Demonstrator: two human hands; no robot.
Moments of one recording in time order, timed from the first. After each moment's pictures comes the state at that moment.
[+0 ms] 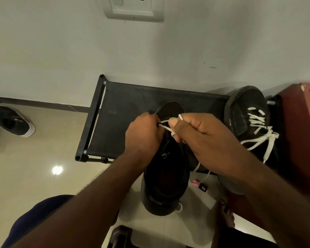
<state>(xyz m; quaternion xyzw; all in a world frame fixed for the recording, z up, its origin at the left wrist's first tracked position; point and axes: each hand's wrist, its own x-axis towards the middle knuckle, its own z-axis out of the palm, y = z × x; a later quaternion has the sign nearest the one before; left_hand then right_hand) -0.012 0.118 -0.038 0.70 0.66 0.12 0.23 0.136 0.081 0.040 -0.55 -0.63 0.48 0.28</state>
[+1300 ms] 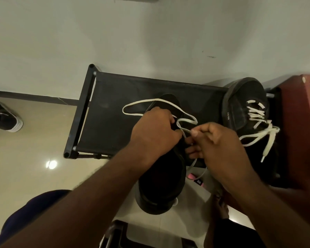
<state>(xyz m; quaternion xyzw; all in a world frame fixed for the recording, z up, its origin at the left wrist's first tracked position) 0.015 0.119 -0.016 0.69 0.62 0.05 0.36 0.160 0.054 -0.017 -0.71 -0.40 0.49 0.31</state>
